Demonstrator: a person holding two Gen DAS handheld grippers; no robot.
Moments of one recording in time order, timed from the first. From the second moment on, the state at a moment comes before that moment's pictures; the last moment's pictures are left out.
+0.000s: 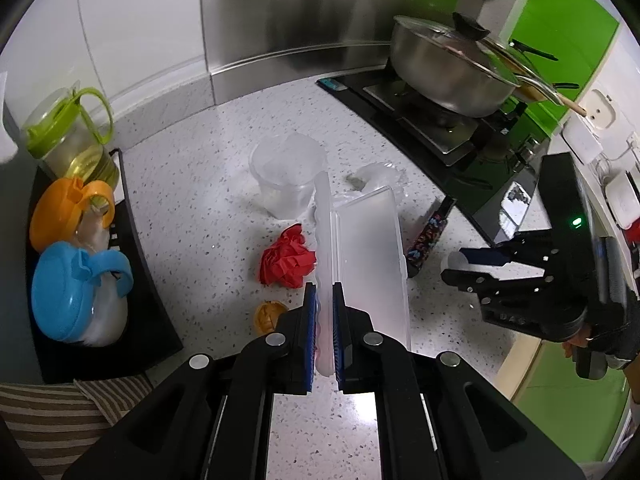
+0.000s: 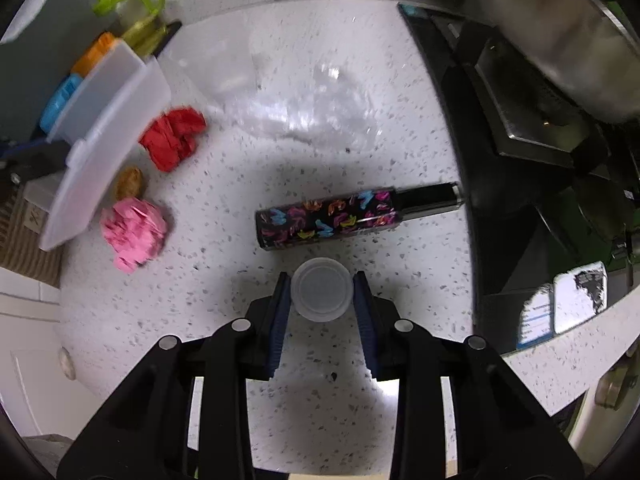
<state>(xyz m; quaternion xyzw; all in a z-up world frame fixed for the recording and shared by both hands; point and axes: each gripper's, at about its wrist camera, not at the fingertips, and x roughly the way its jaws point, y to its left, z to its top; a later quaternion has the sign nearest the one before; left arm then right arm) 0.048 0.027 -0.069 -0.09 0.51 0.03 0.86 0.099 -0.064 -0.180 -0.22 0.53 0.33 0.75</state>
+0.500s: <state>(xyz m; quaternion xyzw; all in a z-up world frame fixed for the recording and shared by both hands) 0.038 -0.030 -0.008 0.01 0.47 -0.11 0.88 0.017 -0.157 -0.073 -0.07 0.45 0.26 0.85</state>
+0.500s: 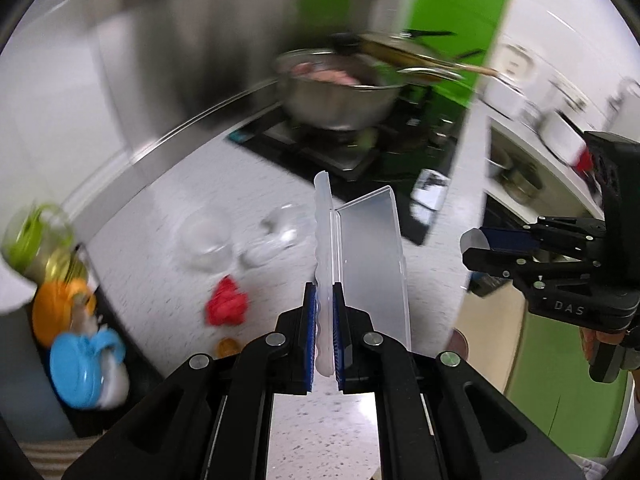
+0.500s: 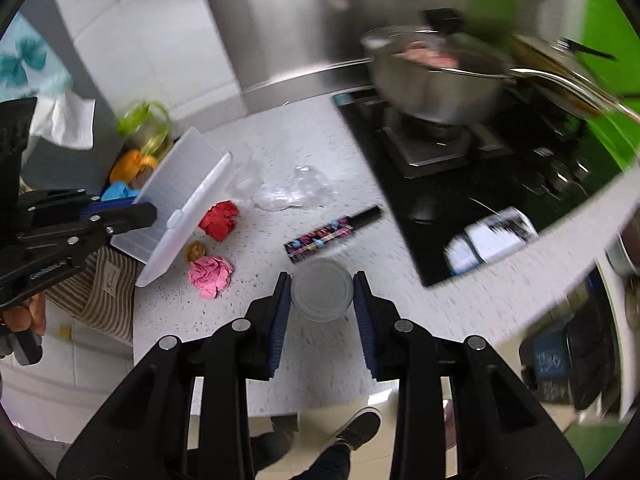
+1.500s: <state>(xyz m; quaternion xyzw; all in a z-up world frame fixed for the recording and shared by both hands) 0.009 -0.371 -0.125 0.12 0.49 -0.33 0.80 -0.103 -0.498 -0.179 0.08 0.48 0.02 0.88</state>
